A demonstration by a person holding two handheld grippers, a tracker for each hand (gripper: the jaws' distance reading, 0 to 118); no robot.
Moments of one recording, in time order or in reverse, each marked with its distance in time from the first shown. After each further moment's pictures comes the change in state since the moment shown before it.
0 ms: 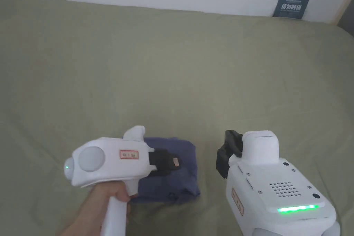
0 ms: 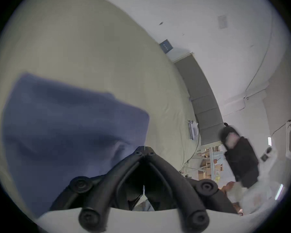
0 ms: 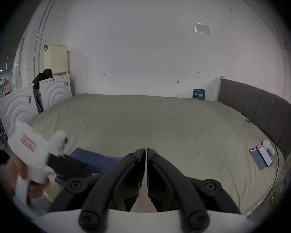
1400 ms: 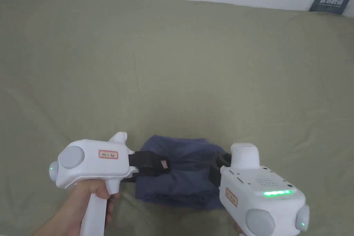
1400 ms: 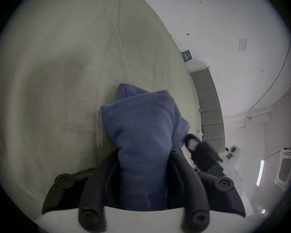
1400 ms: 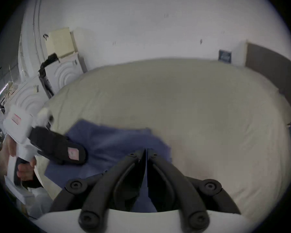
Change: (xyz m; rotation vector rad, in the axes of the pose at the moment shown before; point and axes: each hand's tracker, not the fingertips) left arm -0.108 0.019 0.022 -0.048 0.027 0.209; right arm -0.025 -0.049 -0.089 -0.210 0.156 -0.078
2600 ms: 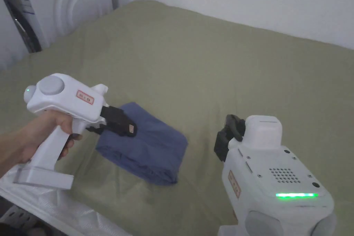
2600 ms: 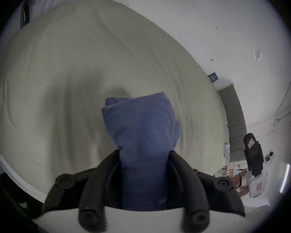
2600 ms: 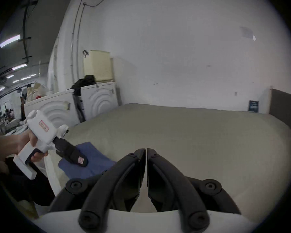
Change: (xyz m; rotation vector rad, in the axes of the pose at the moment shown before) left arm -0.091 0.084 0.294 0.138 0.338 -0.047; right arm -0.230 0.083 -0.021 0.264 0.267 0.147
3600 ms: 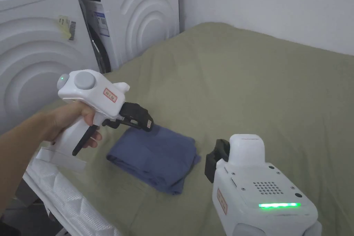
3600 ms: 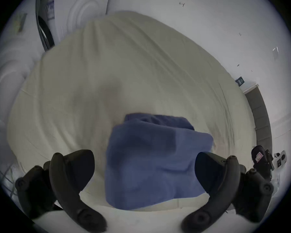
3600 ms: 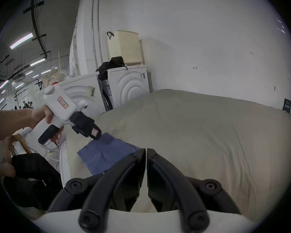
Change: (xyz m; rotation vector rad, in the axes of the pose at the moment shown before) left arm -0.111 0.094 0.045 0.076 0.272 -0.069; right arm -0.104 -0.010 -0.122 -0.119 0.207 0.037
